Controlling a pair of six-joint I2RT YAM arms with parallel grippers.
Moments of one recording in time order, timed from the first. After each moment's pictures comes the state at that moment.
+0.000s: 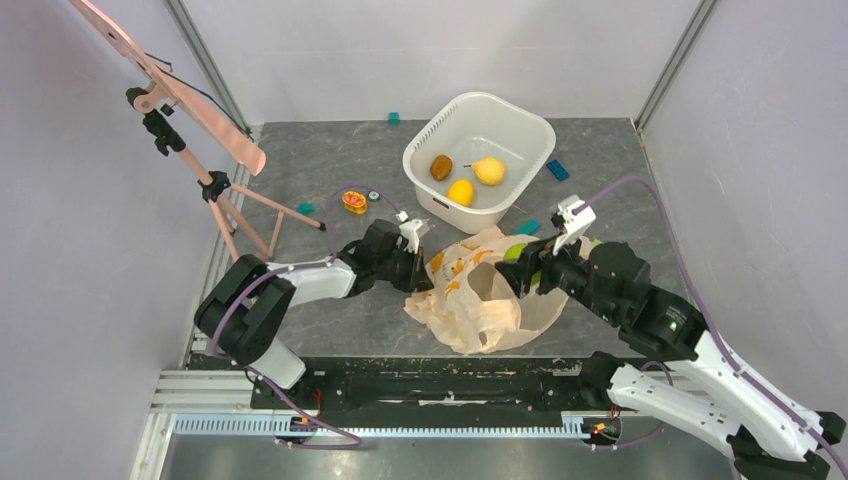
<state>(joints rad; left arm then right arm) -0.64 1.60 0.68 0.14 0.42 -0.37 0.86 0.63 0.89 -0.55 0.17 0.25</state>
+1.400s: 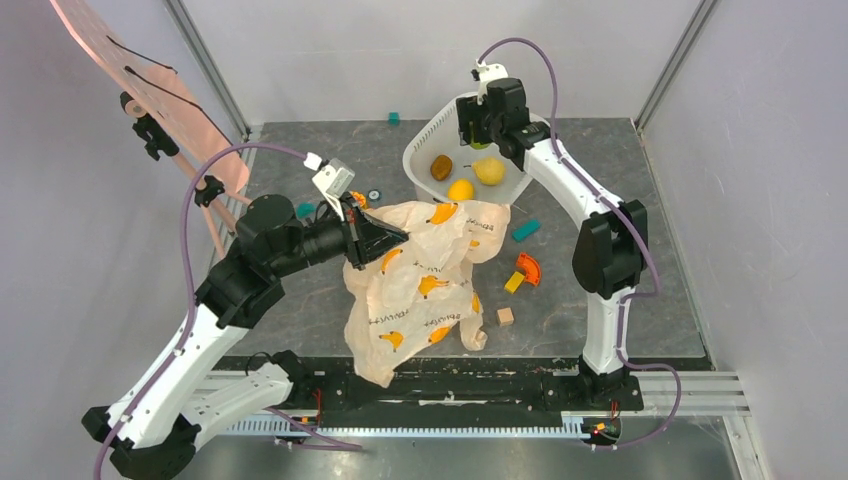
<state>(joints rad) -0.66 0.83 1.14 -0.43 0.40 -0.41 0.40 2.02 1.88 -0.31 0.10 0.05</state>
